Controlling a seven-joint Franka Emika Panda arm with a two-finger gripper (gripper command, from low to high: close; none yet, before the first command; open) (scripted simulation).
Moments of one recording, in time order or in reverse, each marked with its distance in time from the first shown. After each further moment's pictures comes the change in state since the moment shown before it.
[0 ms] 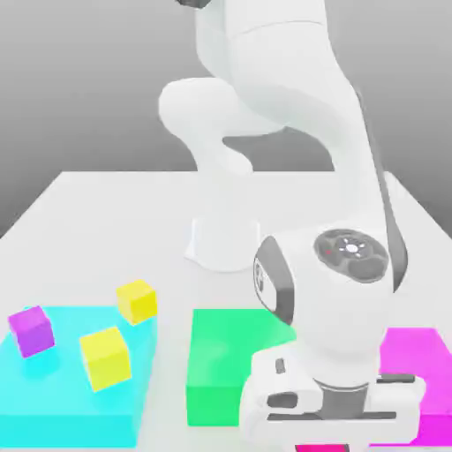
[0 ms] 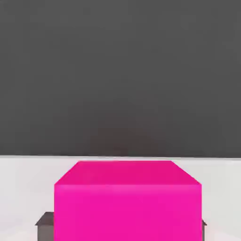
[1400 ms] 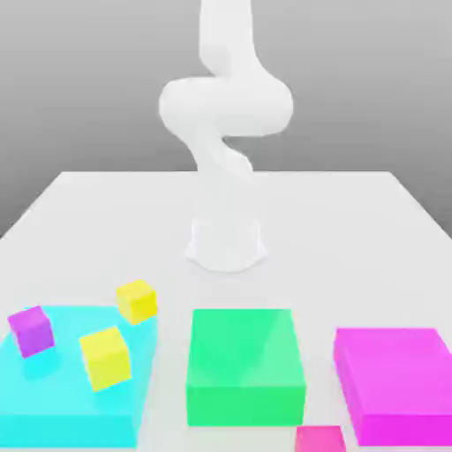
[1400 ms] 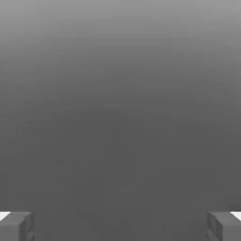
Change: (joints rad) arm -0.082 -1.193 -0.106 -0.048 0.137 -0.403 -0.274
